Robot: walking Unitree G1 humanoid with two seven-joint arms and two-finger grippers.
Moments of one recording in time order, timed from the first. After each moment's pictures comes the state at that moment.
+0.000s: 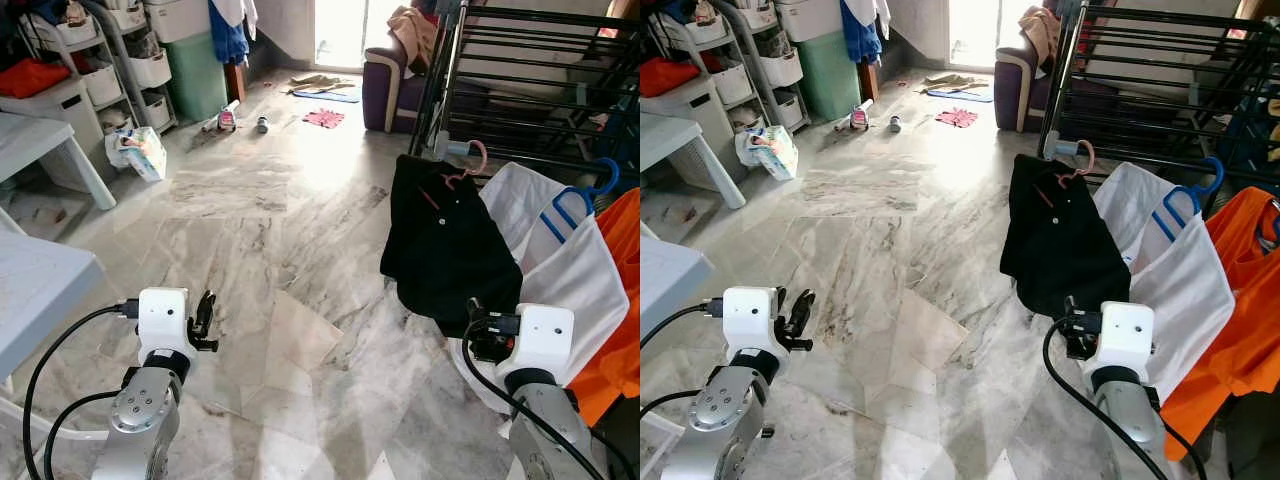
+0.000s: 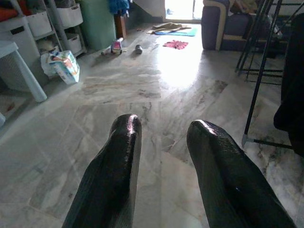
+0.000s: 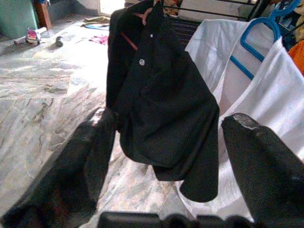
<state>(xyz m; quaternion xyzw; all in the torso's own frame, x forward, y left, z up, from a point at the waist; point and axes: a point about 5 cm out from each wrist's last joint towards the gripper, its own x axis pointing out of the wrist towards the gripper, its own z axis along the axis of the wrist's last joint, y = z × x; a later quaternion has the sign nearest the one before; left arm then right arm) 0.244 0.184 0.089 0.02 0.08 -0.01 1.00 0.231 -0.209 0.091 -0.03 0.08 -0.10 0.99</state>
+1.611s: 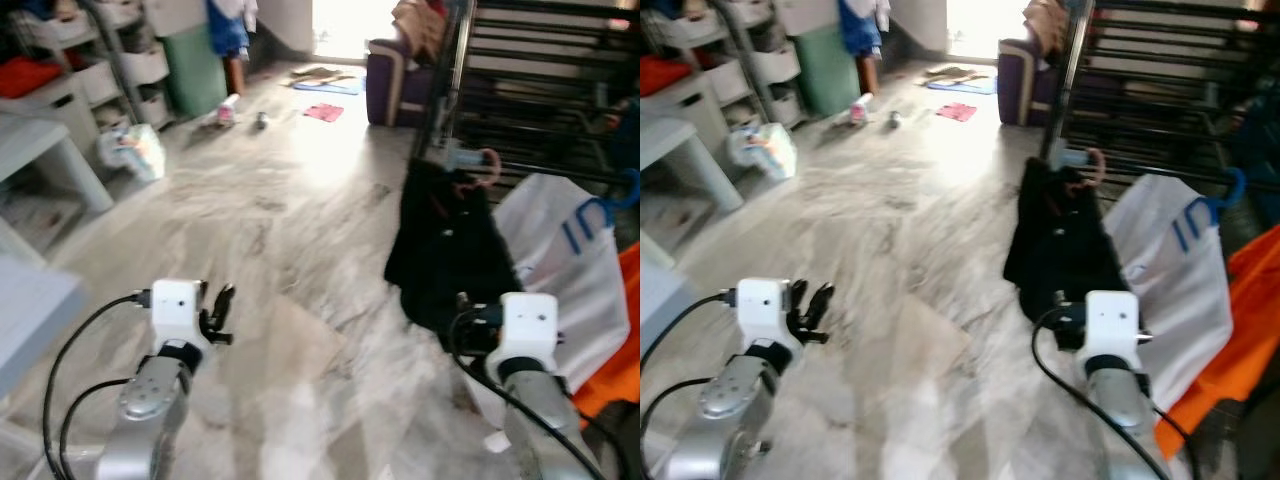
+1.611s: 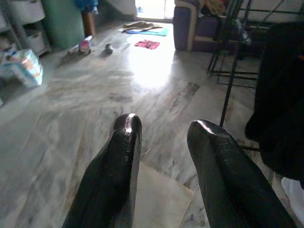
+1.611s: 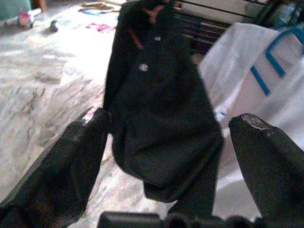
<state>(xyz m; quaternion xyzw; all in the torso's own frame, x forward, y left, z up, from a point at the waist) 0.254 0.176 0.089 -0.02 0.07 -0.06 1.00 0.242 -0.199 0.095 -0.07 0.10 -0.08 0.99</state>
